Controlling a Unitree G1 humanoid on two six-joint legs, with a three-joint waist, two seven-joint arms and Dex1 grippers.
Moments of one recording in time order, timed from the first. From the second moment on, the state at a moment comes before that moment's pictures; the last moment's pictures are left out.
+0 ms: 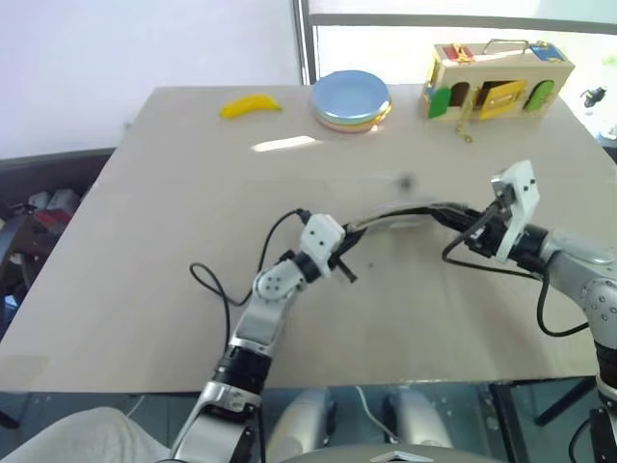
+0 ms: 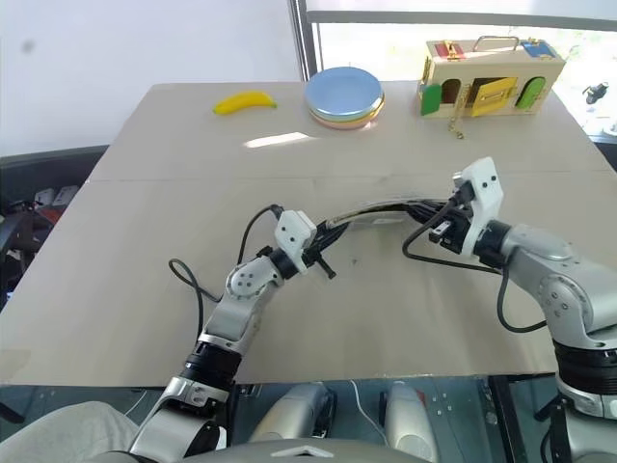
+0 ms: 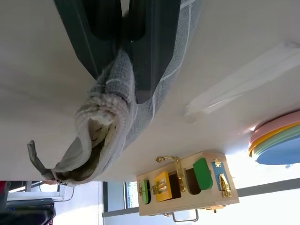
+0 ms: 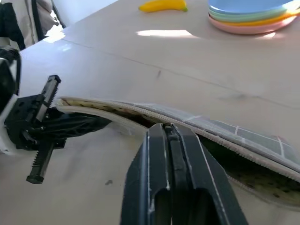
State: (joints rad) left arm -0.35 0.13 -0.19 0.17 -0.08 -0.15 -0.59; right arm -0.34 -0.64 -0.15 -0.36 0.75 0.85 0.54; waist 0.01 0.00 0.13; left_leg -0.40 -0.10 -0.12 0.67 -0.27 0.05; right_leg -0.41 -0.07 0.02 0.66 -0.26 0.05
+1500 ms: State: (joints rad) left arm -0.31 0.12 -0.16 -0.13 -0.68 0.78 -0.64; right arm -0.79 -0.91 0.54 -0.02 -0.05 0.33 1.45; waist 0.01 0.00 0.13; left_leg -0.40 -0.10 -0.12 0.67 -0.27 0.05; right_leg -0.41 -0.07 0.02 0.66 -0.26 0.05
